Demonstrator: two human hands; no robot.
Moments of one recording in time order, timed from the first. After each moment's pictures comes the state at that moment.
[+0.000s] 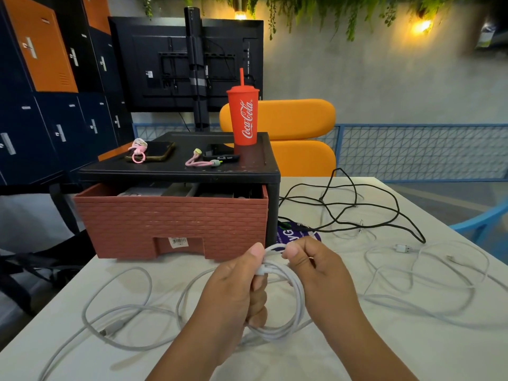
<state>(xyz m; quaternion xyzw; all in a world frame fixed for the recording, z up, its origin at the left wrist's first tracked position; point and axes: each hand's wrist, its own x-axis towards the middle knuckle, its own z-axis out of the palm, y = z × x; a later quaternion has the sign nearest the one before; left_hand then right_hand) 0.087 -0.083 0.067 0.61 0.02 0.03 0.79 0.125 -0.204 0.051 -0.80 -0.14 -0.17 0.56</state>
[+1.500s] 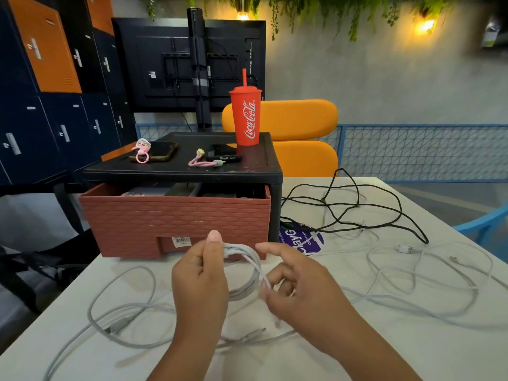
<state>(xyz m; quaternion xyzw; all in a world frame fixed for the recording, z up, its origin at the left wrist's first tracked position) 0.098 -0.066 0.056 0.67 0.11 0.36 0.64 0.105 -0.196 0.066 -0.81 -0.23 0.00 0.53</state>
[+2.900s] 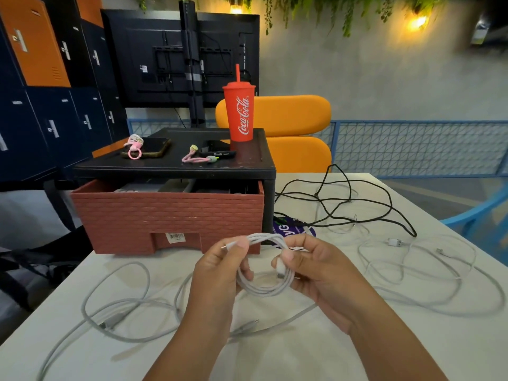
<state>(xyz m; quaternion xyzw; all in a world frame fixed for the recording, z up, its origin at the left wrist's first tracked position) 0.101 -0.080 0.051 0.56 0.06 0.16 0.81 0.121 -0.220 0.070 -0.63 -0.10 0.14 0.76</state>
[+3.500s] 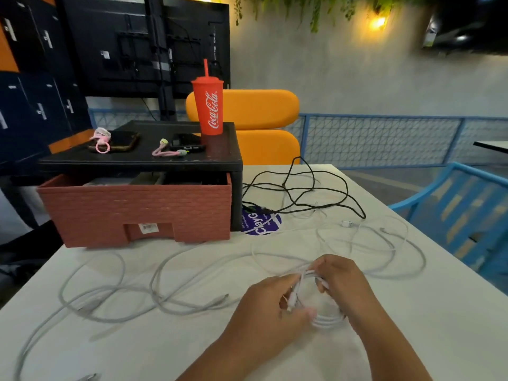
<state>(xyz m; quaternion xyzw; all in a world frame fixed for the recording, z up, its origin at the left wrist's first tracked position) 0.064 -0.143 0.019 0.84 -0.21 0.06 0.50 0.100 -0.294 0.036 -0.83 0.07 -0.02 0.55</state>
